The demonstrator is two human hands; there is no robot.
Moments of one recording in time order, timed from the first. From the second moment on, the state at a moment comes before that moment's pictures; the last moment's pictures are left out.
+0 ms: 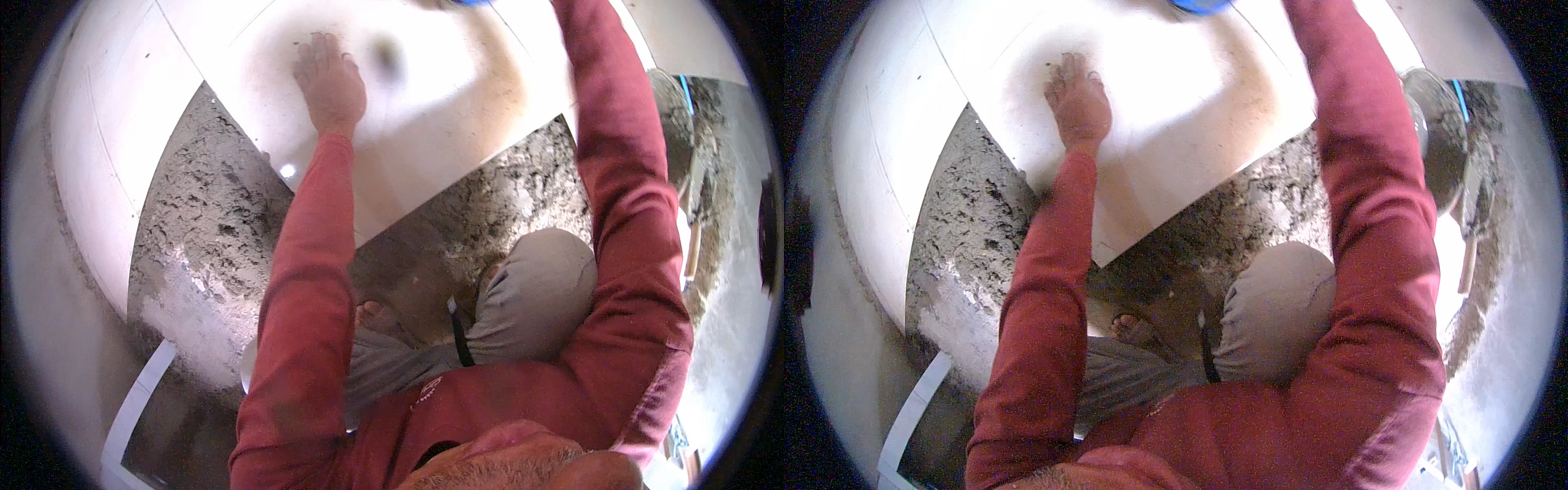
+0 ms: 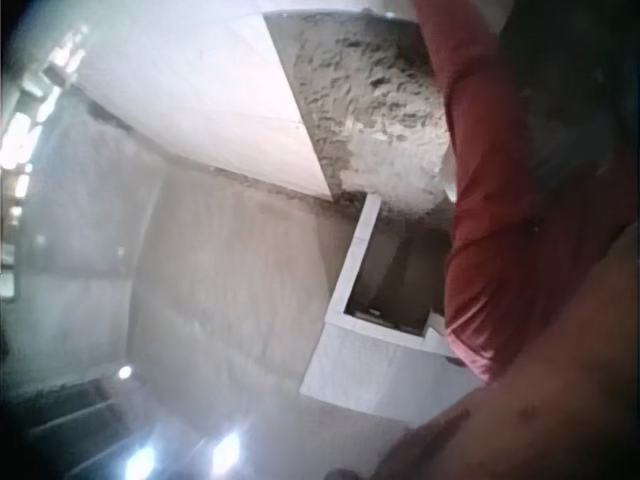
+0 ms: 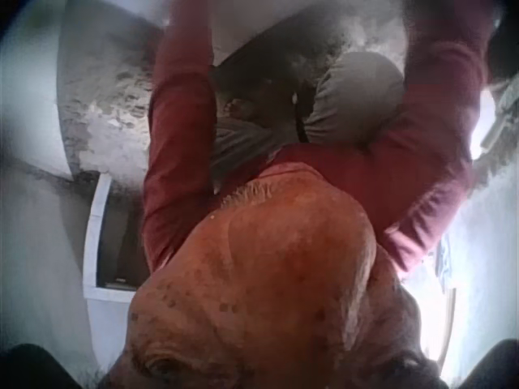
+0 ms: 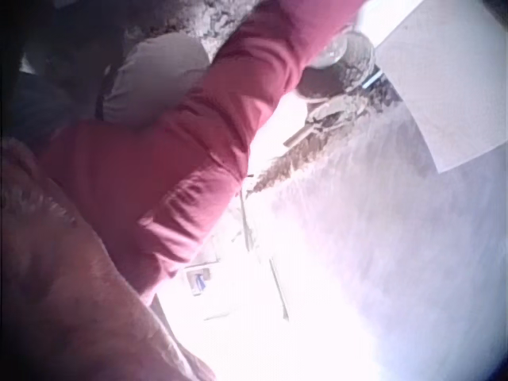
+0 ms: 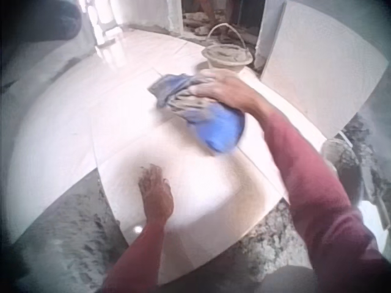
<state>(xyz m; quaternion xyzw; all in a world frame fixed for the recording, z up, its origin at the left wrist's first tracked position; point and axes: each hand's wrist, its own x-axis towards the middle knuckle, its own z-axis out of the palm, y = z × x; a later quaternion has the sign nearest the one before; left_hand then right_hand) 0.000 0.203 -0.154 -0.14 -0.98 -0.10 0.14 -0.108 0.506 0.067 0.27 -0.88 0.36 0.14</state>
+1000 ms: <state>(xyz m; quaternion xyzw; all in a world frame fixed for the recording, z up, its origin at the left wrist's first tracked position) 0.110 0.256 -0.136 -0.24 -0.92 -0.27 0.14 0.036 0.551 0.017 -0.10 -0.82 0.56 0.05</state>
